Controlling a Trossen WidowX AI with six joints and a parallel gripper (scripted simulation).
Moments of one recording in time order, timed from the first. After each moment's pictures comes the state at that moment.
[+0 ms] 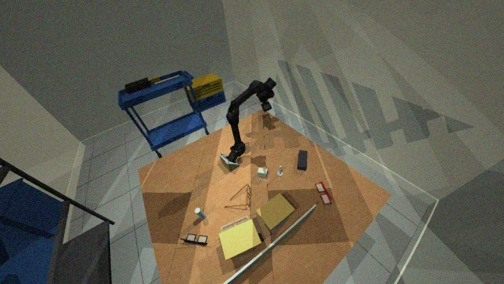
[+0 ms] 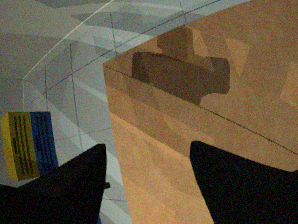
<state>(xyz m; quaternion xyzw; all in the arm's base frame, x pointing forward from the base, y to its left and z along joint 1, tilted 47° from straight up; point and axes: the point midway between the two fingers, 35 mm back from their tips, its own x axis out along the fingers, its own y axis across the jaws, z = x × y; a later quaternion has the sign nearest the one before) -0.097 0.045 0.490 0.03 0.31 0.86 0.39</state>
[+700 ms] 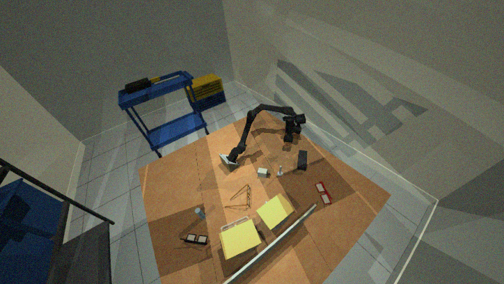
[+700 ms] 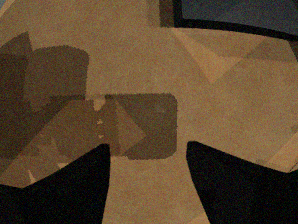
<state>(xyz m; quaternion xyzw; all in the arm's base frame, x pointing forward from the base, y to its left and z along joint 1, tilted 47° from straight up) 0.112 0.276 0.366 0.05 0.52 0.55 0.66</state>
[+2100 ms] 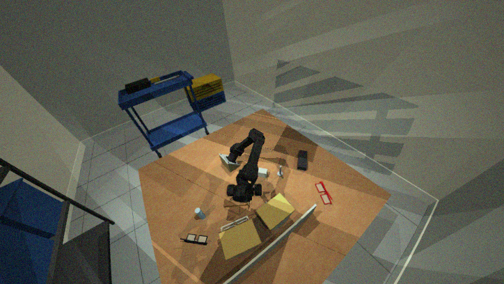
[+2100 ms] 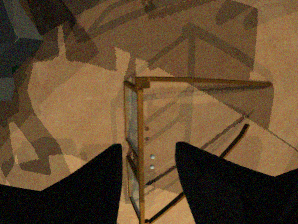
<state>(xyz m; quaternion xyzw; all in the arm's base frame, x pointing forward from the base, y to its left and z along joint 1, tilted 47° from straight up) 0.337 -0.032 -0.024 0.39 0.76 0.10 0.51</state>
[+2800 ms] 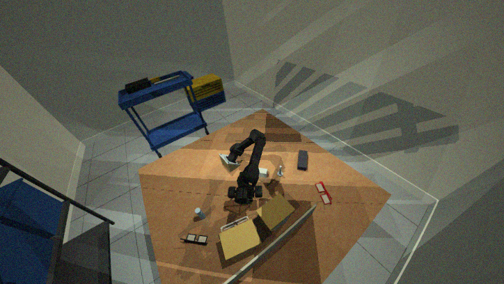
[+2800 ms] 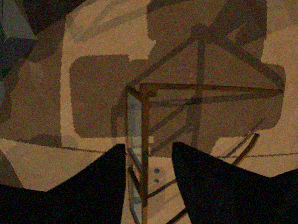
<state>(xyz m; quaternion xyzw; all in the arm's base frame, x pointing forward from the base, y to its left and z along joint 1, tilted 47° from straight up) 0.337 -0.018 -0.036 0.39 0.75 0.11 0.52</state>
